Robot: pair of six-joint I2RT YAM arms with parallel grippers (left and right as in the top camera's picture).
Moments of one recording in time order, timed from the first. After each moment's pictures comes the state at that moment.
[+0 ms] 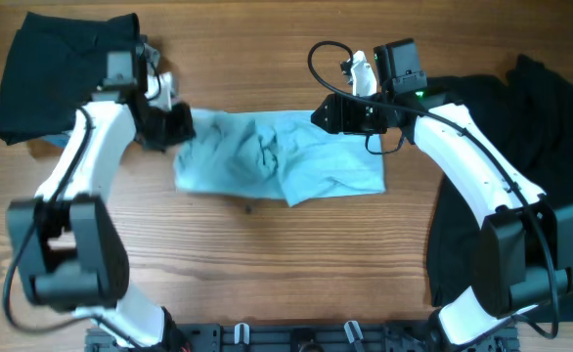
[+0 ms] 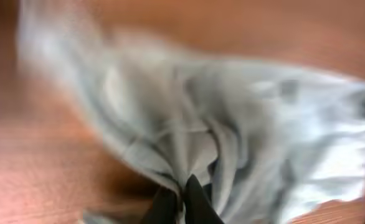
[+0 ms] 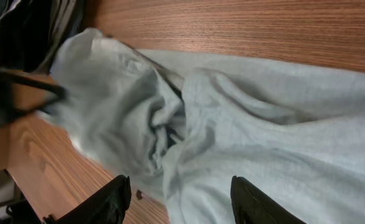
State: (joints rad) left arm 0.03 1.80 1.35 -0.82 0.35 -0.18; right arm 0.27 1.78 1.32 -0.59 -0.56 0.28
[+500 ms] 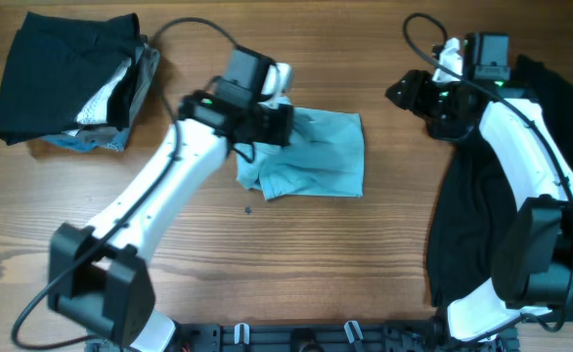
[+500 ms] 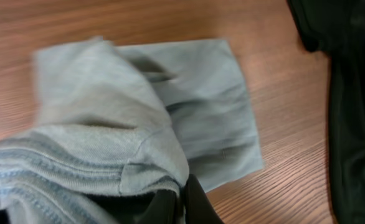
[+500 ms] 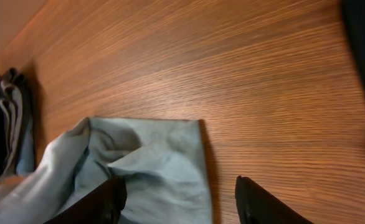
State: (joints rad) left arm -0.48 1.72 1.39 -0.69 0.23 -0.27; right arm -0.07 1.78 1.32 -0.60 -0.50 0.34
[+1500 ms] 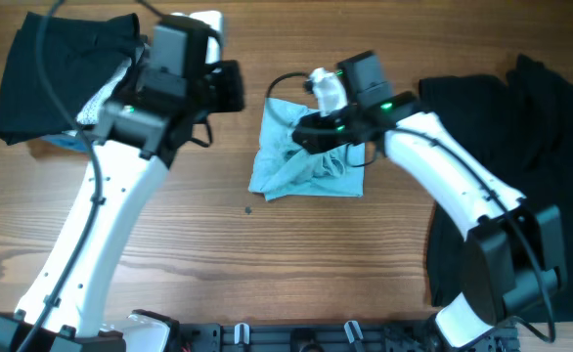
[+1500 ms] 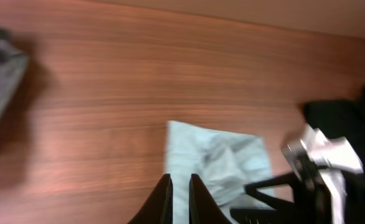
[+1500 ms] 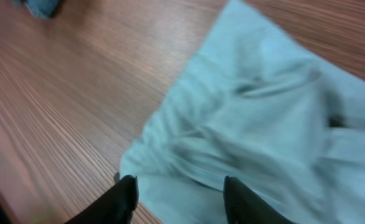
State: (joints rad) left arm -0.31 1.49 1.52 -0.81 0.02 -0.35; right arm 0.45 1.78 1.32 -0.60 -0.40 0.09
